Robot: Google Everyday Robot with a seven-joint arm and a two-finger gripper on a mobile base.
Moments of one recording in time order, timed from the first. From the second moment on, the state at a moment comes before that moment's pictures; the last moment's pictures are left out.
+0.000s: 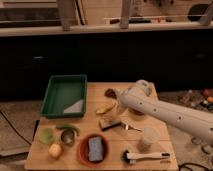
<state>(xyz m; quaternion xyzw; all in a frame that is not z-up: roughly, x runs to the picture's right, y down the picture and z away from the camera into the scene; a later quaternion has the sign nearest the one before) 0.078 0.075 0.822 -0.09 -0.14 -0.01 0.99</state>
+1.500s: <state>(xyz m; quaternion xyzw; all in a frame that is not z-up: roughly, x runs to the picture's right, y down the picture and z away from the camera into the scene) 0.036 0.084 0.887 -0.21 -0.18 -0.15 0.95</state>
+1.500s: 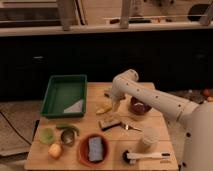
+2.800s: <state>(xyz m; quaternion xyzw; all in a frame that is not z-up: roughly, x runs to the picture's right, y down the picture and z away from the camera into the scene) 0.032 0.113 0.930 -0.28 -0.20 -0.14 0.93</state>
